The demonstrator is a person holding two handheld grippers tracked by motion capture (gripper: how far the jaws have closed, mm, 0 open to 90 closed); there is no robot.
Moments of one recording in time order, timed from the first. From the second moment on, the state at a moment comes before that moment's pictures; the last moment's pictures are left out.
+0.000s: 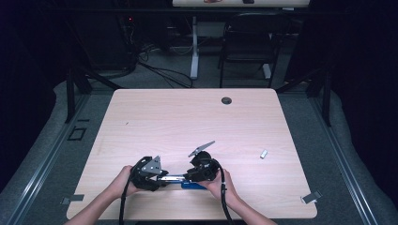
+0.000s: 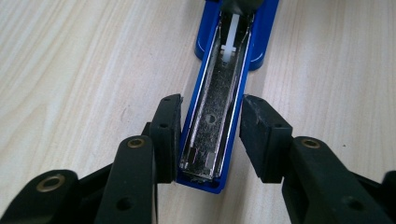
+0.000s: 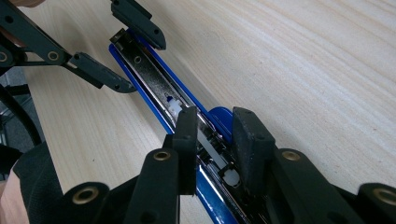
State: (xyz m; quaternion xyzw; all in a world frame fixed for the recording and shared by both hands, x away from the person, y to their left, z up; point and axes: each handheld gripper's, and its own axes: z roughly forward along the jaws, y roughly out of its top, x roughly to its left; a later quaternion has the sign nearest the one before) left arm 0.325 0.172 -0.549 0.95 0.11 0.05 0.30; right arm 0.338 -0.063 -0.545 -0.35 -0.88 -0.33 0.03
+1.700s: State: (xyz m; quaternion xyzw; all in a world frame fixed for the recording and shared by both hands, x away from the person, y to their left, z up) left arm 0.332 0.163 -0.553 0.95 0.06 0.05 0.29; right arm 0.340 -0.145 -0.527 -0.35 -0.88 -0.31 0.00
